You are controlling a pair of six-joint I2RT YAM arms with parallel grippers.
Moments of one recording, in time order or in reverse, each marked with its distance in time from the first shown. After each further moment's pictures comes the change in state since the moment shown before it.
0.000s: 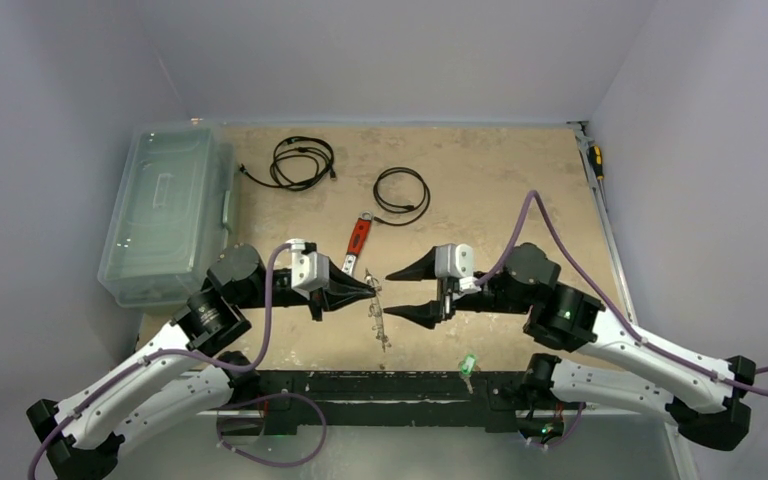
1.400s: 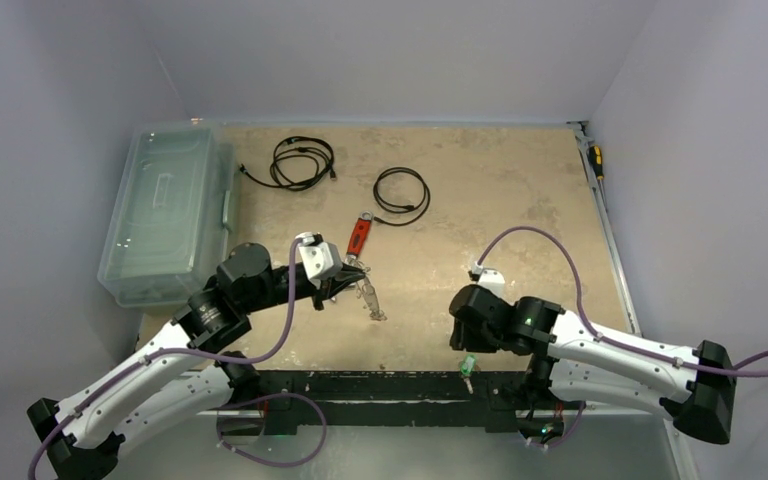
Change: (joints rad) left arm 0.000 0.006 0.000 -0.140 -0.296 0.104; right arm 0.002 0.053 -0.245 -0.805 0.679 1.242
